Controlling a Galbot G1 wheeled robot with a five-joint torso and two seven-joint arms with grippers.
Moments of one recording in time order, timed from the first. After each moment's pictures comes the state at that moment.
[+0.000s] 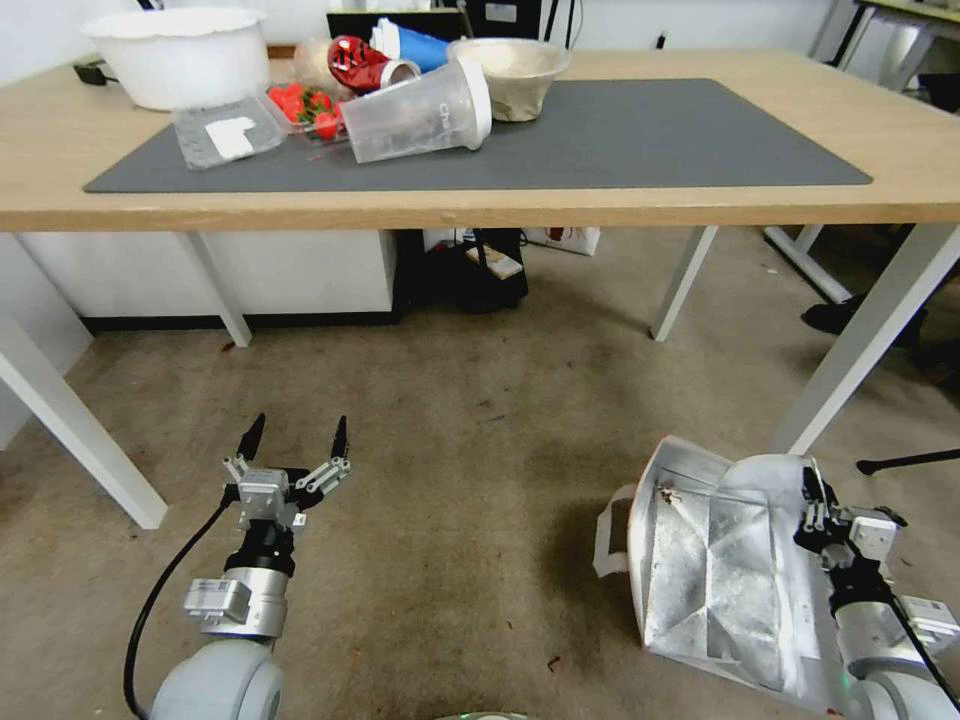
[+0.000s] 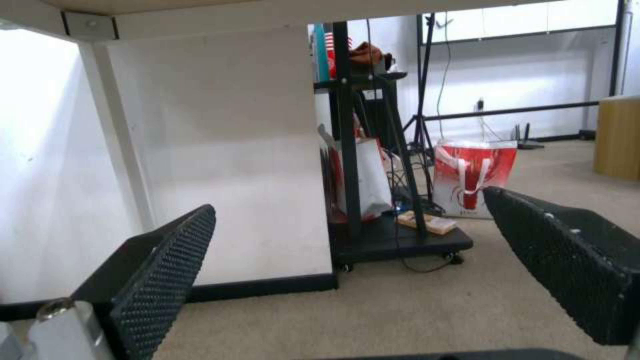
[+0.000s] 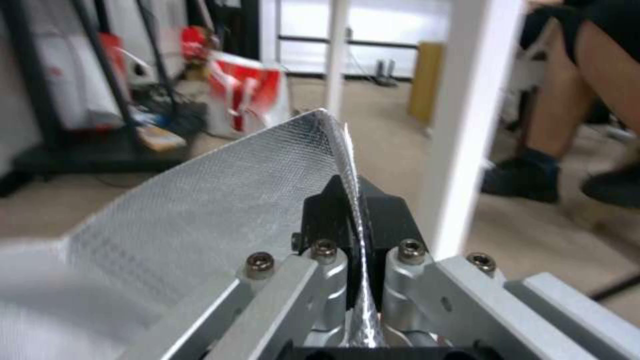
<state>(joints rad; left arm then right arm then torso) 1.66 -1.38 -0.57 -2.11 -0.15 -0.22 -0.05 -1.68 1.39 0.92 2.01 0.29 0.08 -0.12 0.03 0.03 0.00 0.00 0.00</state>
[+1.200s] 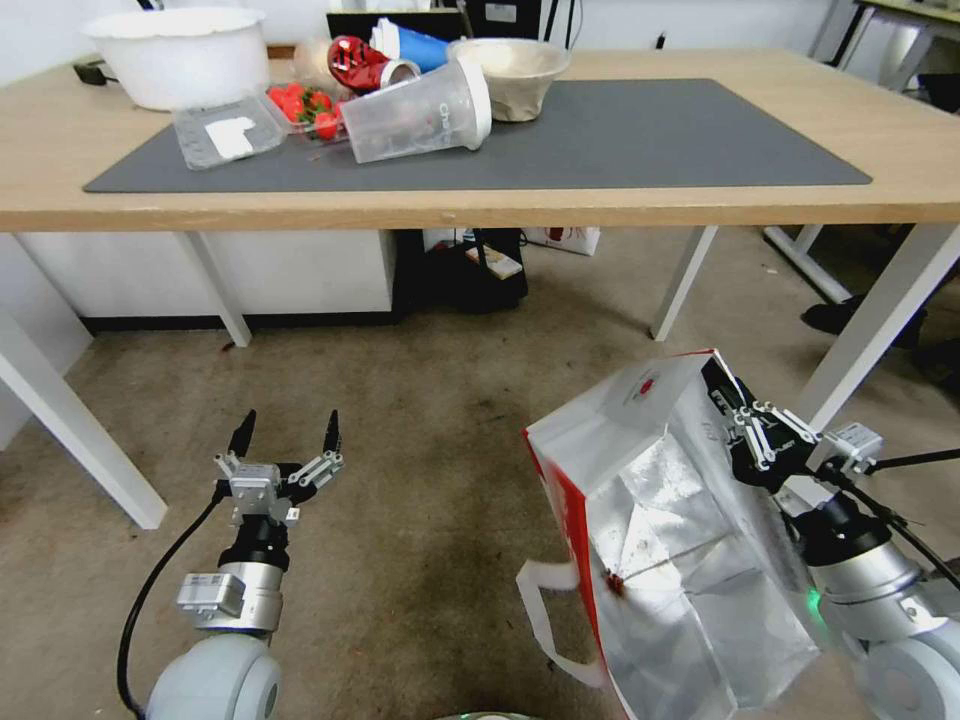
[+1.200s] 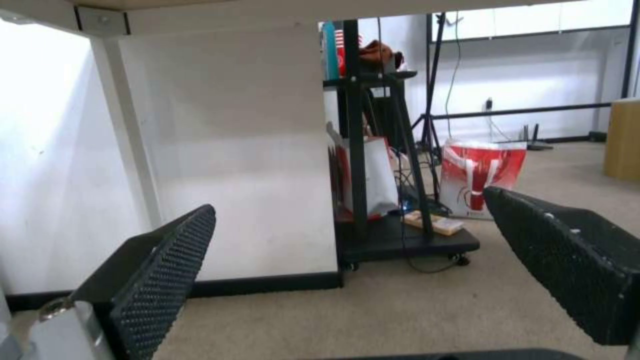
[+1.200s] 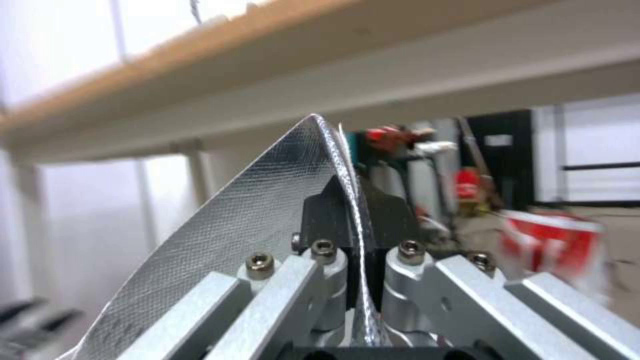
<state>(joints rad) 1.65 -1.38 -0.58 -2.13 -0.17 -0.20 -0.06 -1.69 1.18 0.86 2.31 0.78 0.07 -0.50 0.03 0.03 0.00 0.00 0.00</state>
